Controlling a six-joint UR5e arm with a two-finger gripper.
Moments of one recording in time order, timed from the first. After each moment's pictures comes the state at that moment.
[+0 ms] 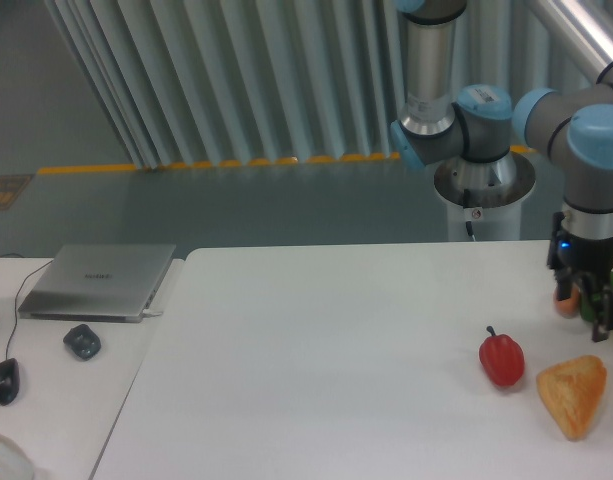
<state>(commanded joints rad) 2.56 -1.81 -1.50 -1.30 1.60 1.73</state>
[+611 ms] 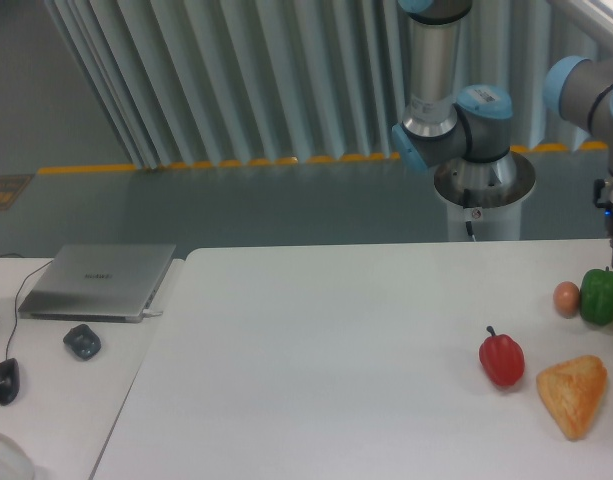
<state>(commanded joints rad) 2.63 -1.83 -1.48 -1.35 1.59 2.03</state>
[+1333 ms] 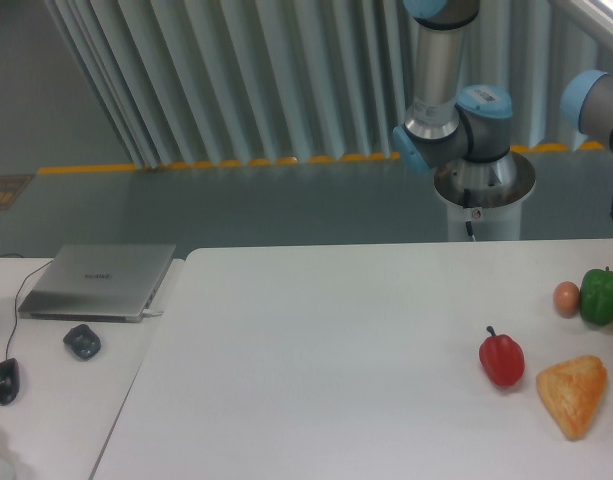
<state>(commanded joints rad) 2.64 -1.85 -1.49 -1.35 1.58 2.04</state>
